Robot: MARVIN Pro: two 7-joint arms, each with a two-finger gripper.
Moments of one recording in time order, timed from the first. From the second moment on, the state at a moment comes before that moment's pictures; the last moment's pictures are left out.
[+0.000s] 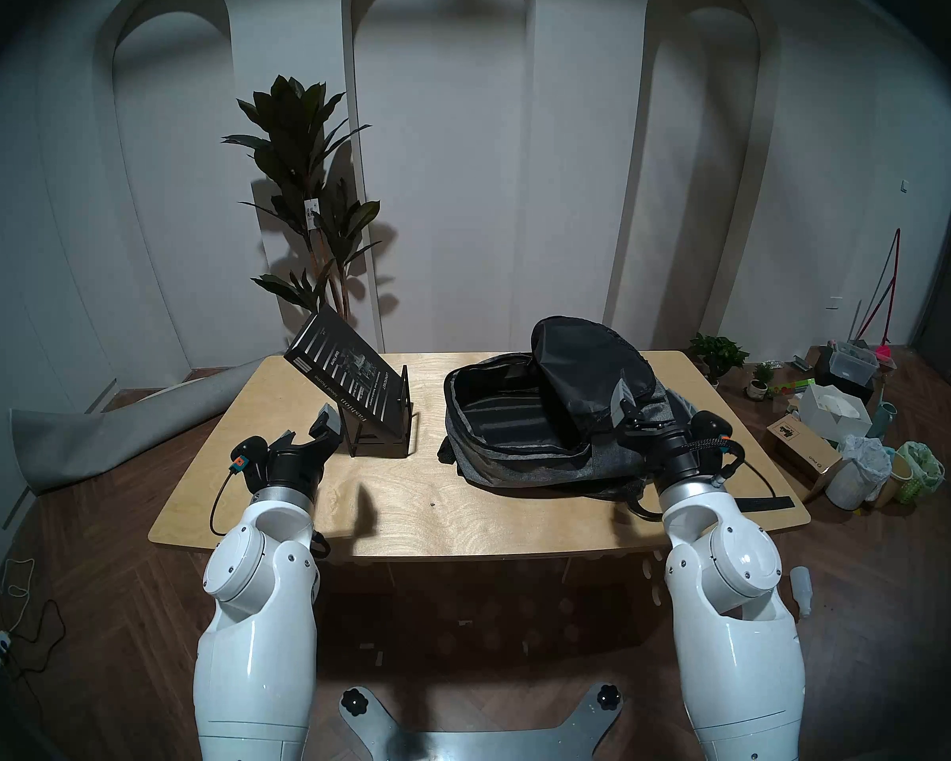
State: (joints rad) left arm 1.73 -1.60 -1.75 -1.84 -0.58 0.16 0.04; right arm -1.79 -1.58 1.68 -1.97 0.33 0.01 0.10
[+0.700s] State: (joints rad) left arm 1.59 -1.52 -1.76 -1.76 -0.61 0.18 -0.04; right arm -1.76 -1.61 1.68 -1.96 0.35 0.00 0.04
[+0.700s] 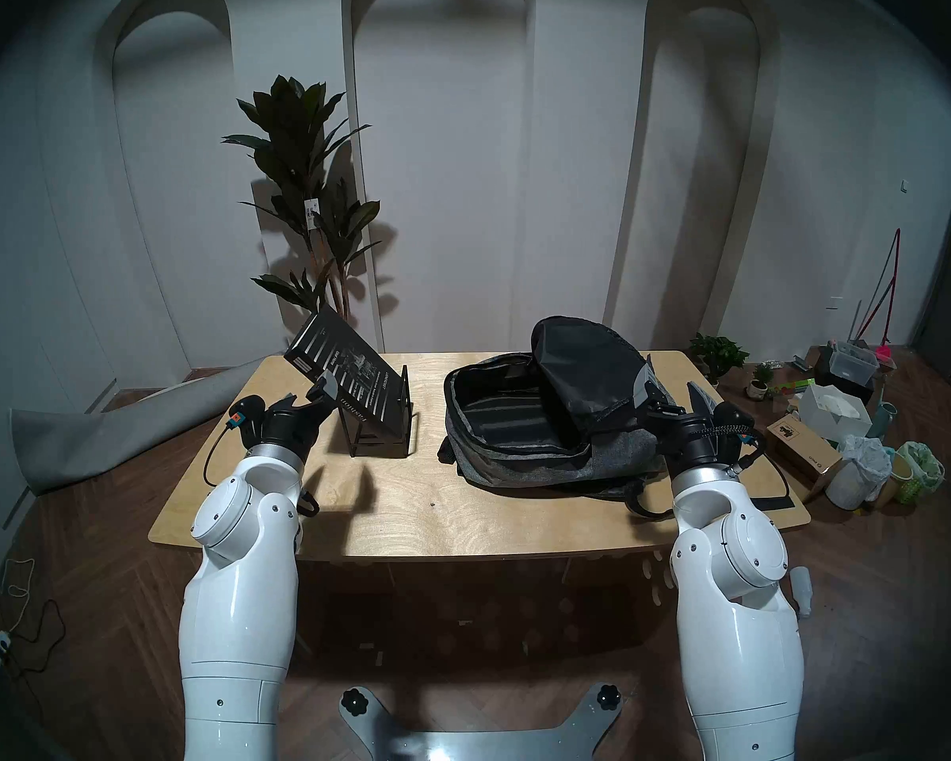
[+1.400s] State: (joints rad) left arm 1.50 -1.50 -1.77 -1.63 -0.59 0.13 -0.04; right arm -1.76 -1.61 1.66 -1.98 0.36 0.01 0.05
